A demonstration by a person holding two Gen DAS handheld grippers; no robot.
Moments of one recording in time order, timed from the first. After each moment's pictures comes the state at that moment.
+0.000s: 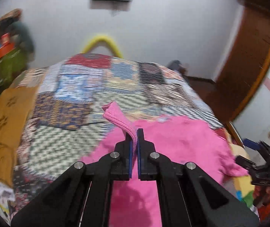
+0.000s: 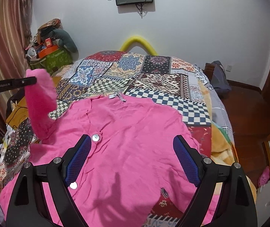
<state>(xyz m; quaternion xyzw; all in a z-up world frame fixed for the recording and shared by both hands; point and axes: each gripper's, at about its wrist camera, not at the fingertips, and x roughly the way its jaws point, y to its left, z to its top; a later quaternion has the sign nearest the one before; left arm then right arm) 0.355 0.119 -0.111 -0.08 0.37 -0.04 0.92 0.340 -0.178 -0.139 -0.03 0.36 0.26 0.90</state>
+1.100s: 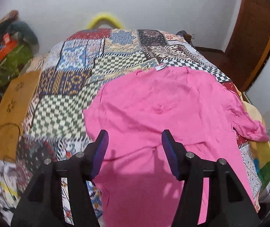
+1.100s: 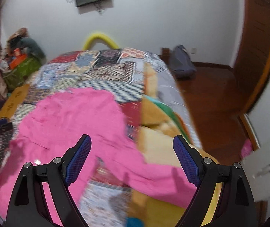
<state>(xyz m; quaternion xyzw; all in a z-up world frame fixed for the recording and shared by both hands) 0.304 0.076 -0.167 -0.03 0.45 0.01 0.89 0.322 -0.305 -0.141 -0.01 0.41 0.12 0.91</state>
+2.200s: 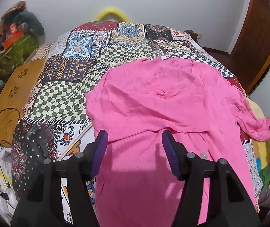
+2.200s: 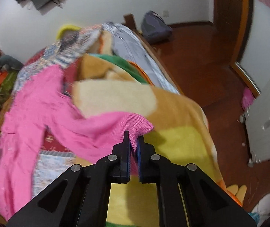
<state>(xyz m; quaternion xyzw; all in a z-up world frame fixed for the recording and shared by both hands) 0.287 0.071 -0.184 -0.04 0.46 0.04 0.89 0.307 -0.393 -0.210 0.10 0.48 0.09 0.87</state>
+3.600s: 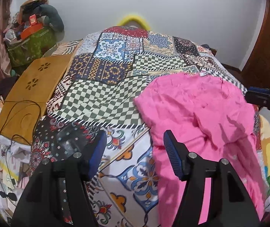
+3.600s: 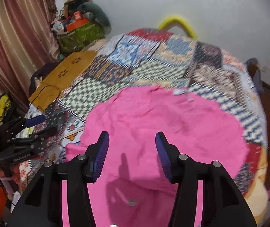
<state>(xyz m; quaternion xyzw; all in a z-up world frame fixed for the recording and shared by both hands) 0.266 0.161 -0.176 -0.08 0.43 0.08 0.90 0.340 -0.070 -0.135 -0.08 0.43 0.36 0.83</state>
